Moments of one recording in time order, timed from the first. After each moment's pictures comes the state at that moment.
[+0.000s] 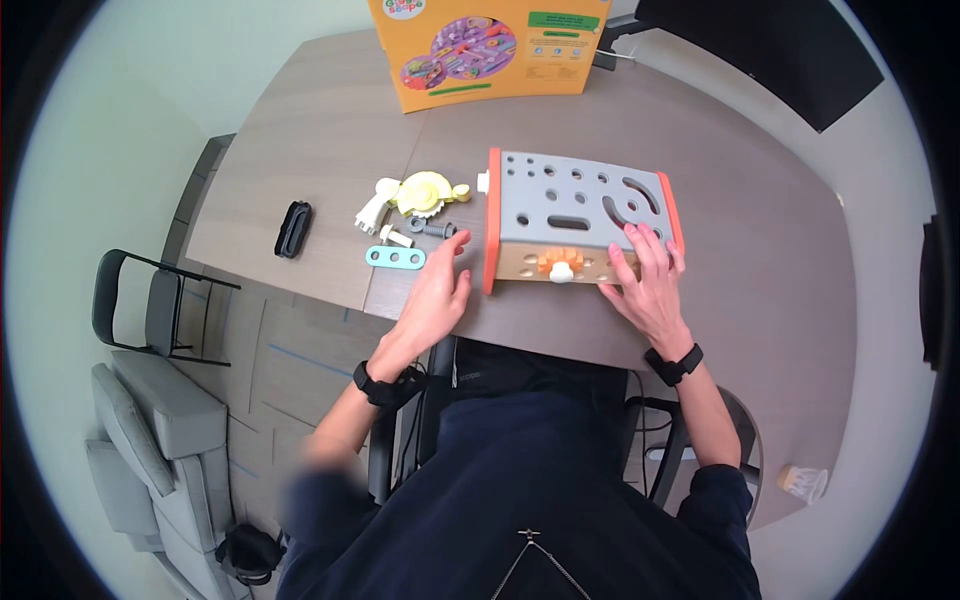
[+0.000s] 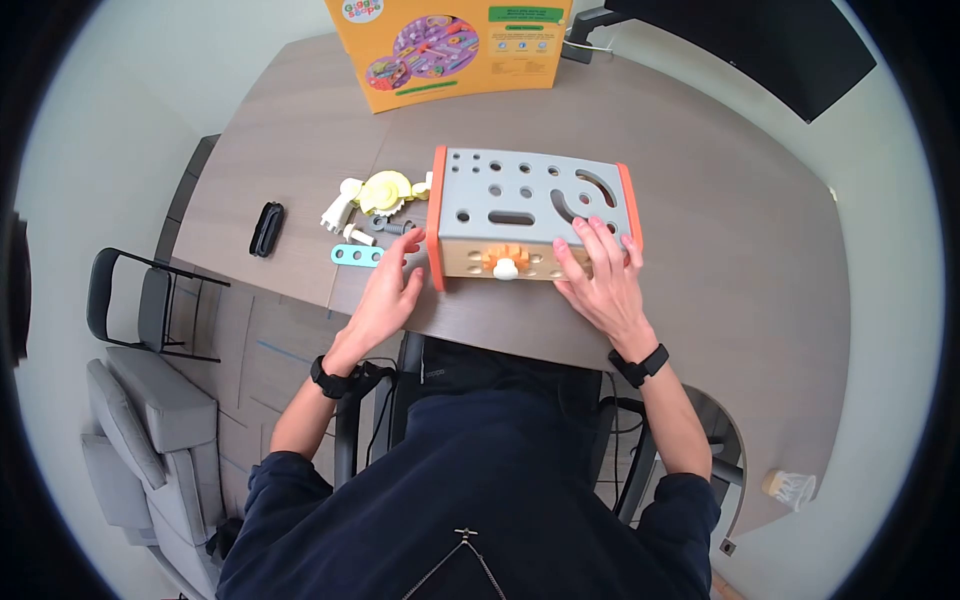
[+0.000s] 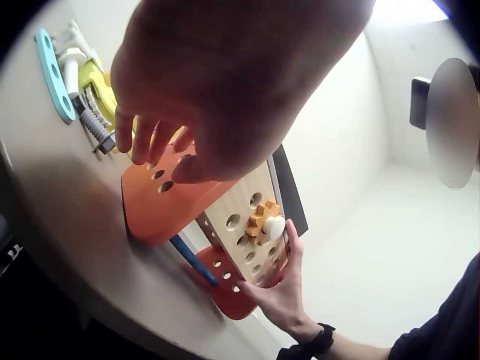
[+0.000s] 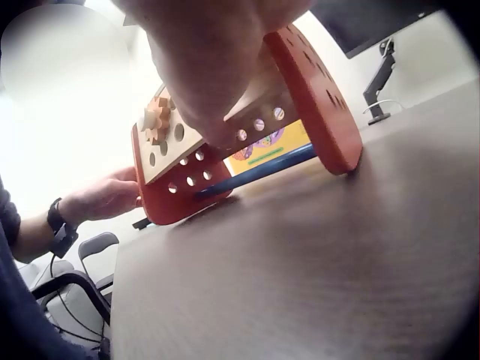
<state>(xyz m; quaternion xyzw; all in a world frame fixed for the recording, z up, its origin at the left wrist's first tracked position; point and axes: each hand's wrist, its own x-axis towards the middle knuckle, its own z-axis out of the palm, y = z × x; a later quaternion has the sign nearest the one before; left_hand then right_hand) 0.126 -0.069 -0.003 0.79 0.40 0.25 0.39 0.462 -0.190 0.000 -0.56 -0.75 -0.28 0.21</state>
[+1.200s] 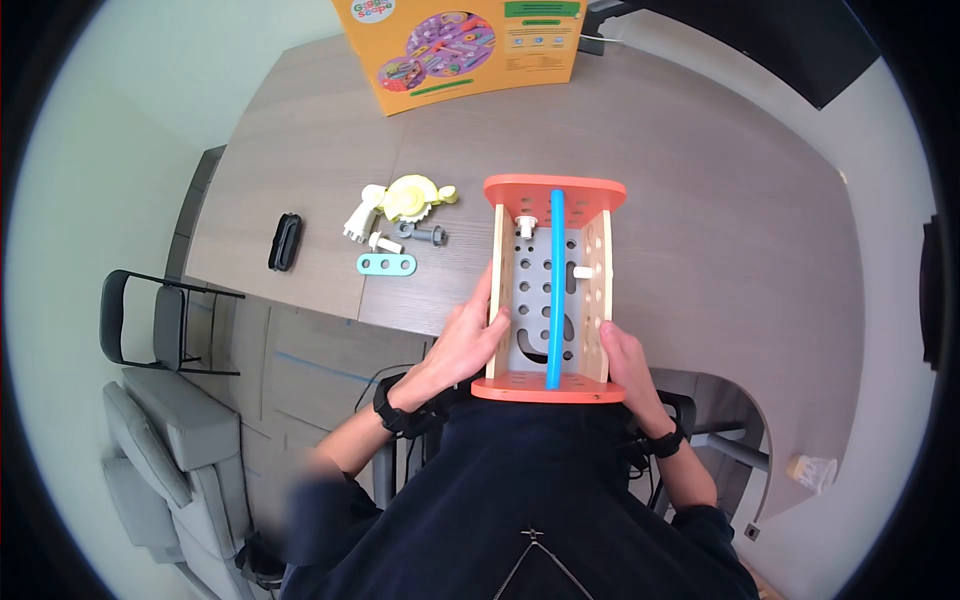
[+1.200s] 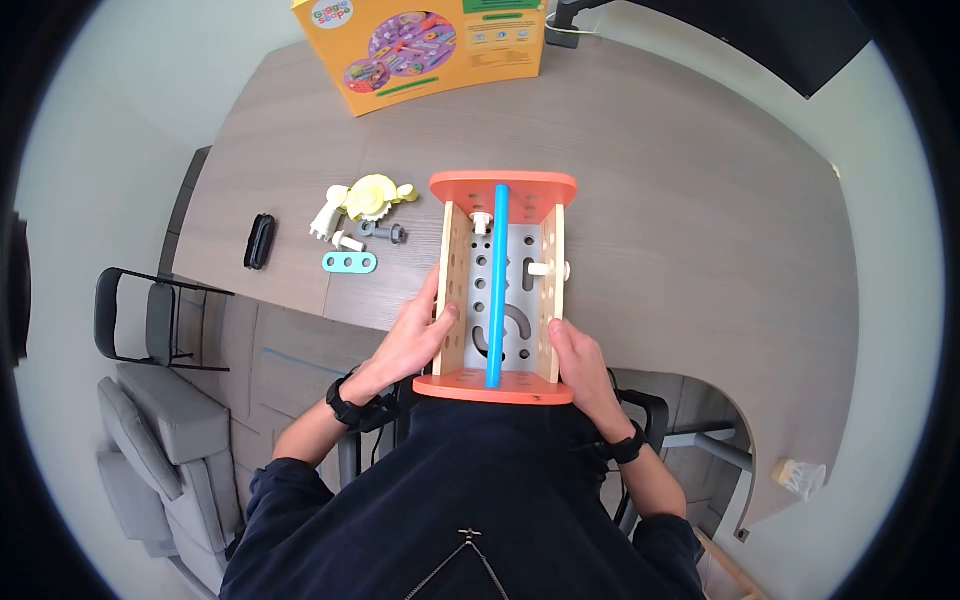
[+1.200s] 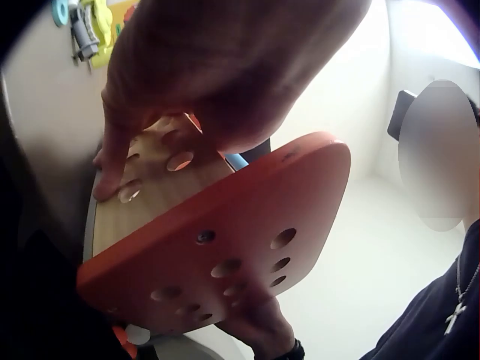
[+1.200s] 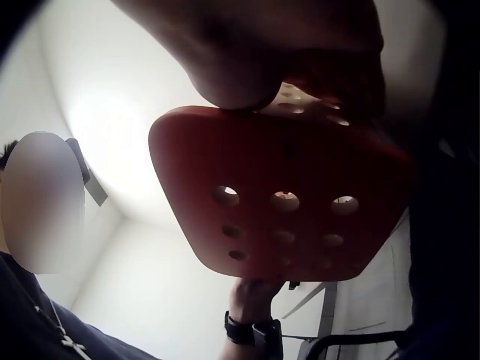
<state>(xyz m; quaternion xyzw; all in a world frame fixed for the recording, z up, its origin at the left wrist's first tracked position) 0.161 -0.113 0.011 0.70 0.38 0.17 0.58 0.399 -0.272 -0.010 -0.70 -0.38 0.44 0.41</state>
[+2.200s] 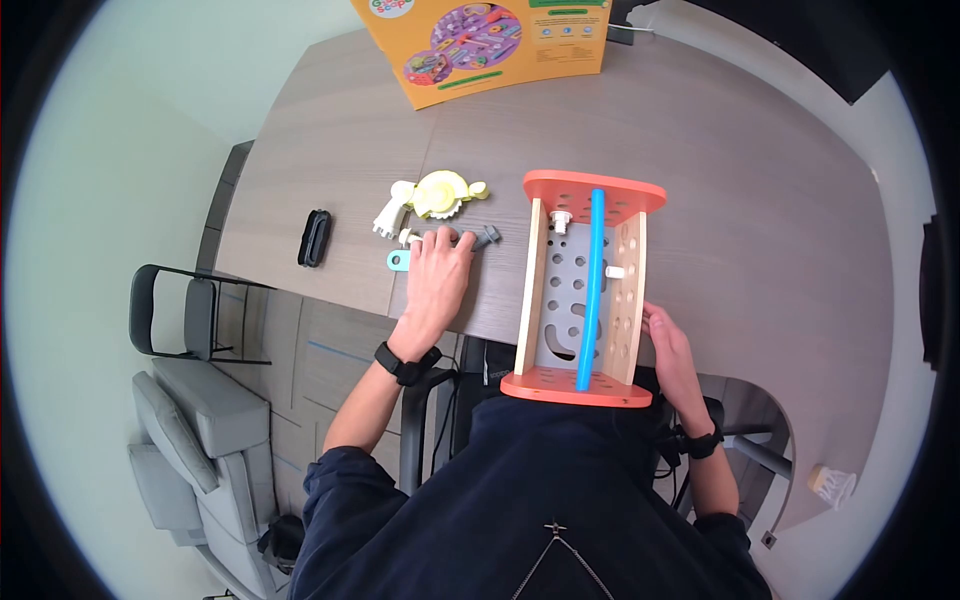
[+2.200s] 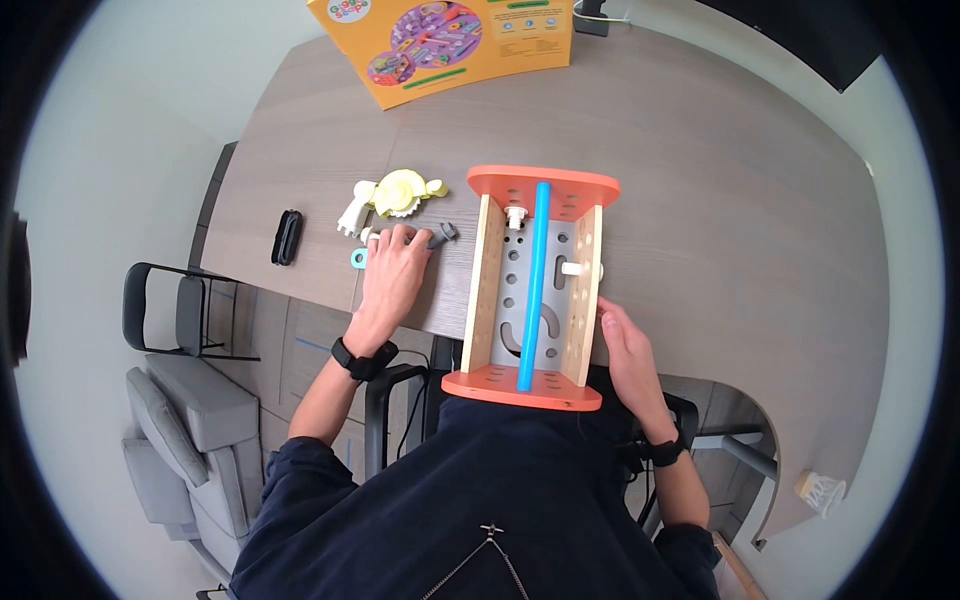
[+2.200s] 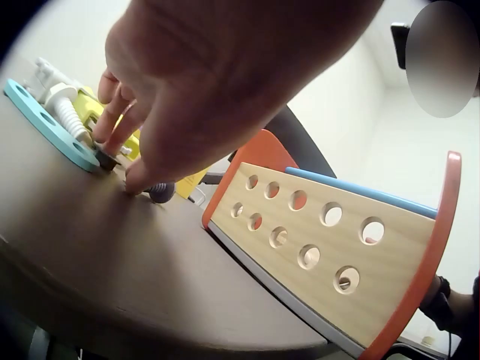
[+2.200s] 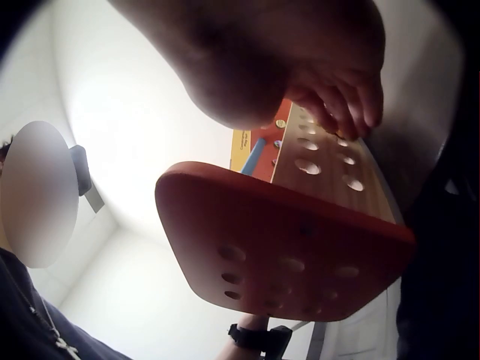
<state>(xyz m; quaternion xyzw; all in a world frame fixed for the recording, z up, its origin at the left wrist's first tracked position) 0.122 -0.026 -0.028 0.90 0.43 0.09 -0.02 0.417 -0.266 0.000 -0.67 -0.39 0.43 0.46</state>
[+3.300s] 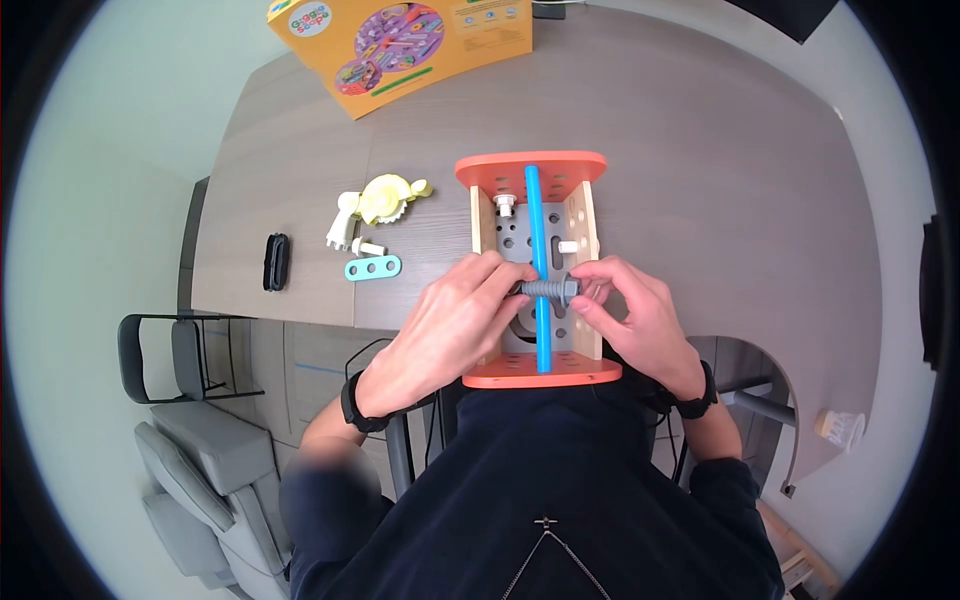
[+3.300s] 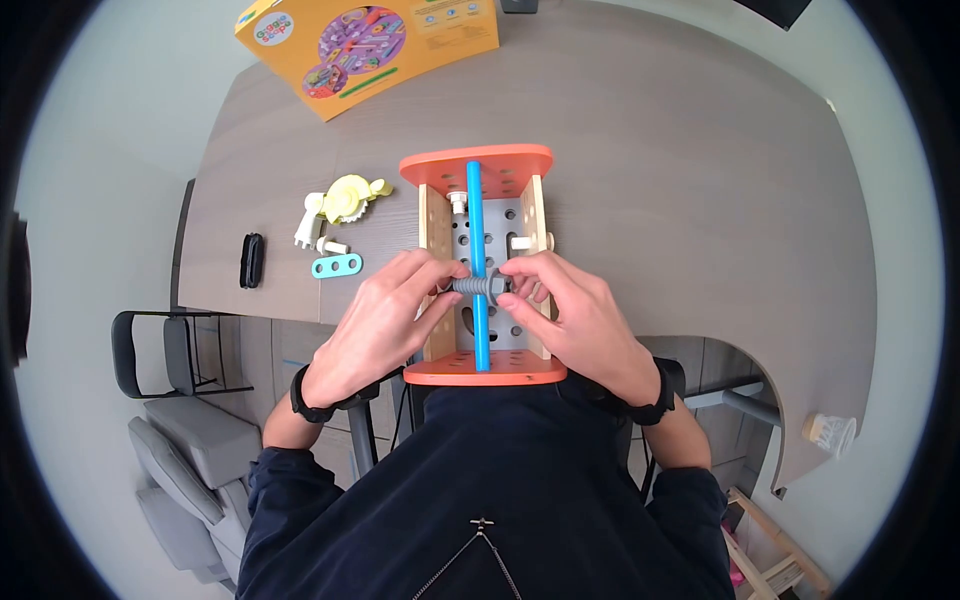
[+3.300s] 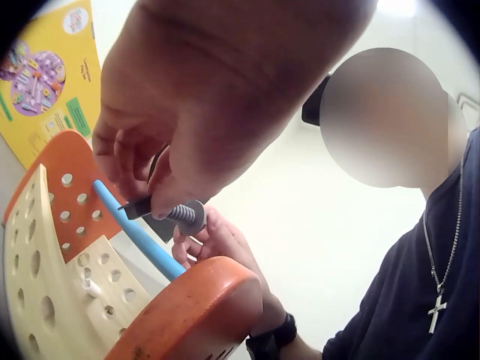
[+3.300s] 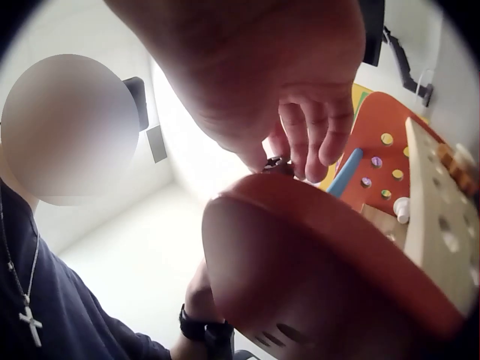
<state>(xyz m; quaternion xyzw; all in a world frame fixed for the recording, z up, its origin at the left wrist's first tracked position) 0.180 -0.101 0.110 0.91 0.22 0.17 0.32 0.398 -0.233 0.087 -0.60 -0.61 0.26 0.45</state>
